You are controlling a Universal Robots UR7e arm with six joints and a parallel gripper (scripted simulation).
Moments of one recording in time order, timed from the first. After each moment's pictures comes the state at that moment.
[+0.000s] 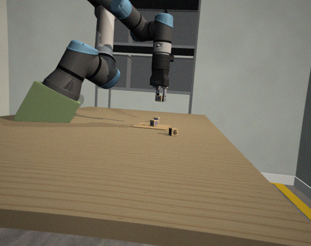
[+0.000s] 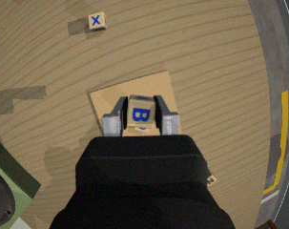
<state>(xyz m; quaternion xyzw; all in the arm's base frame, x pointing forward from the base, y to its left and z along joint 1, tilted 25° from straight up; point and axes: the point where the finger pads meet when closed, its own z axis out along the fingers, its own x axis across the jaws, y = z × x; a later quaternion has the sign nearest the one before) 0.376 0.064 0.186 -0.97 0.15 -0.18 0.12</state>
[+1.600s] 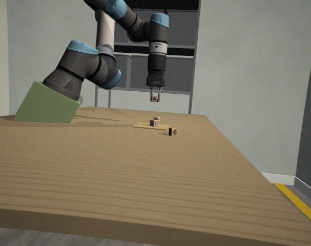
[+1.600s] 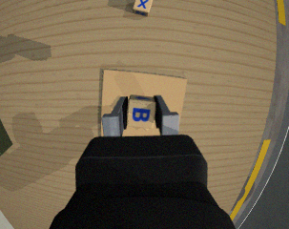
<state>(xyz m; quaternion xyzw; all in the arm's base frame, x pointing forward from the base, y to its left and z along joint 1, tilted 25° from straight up) 0.355 0.058 0.172 -0.97 -0.04 -0.20 0.08</state>
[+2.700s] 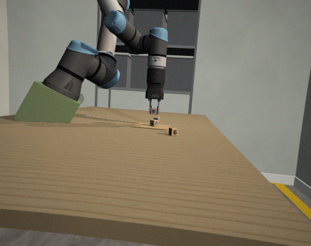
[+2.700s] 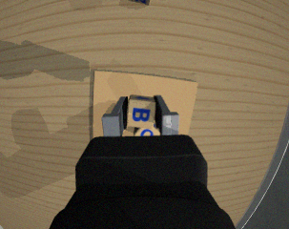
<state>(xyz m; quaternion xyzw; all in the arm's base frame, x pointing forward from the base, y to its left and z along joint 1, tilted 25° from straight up) 0.376 0.066 0.124 -0.97 -0.04 -0.20 0.08</state>
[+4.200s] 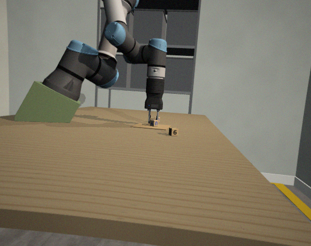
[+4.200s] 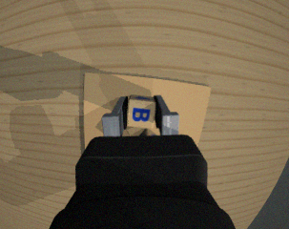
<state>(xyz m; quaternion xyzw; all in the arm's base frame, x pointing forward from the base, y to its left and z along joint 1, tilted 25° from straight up) 0.392 0.073 0.086 -0.97 -0.04 -0.20 0.08</state>
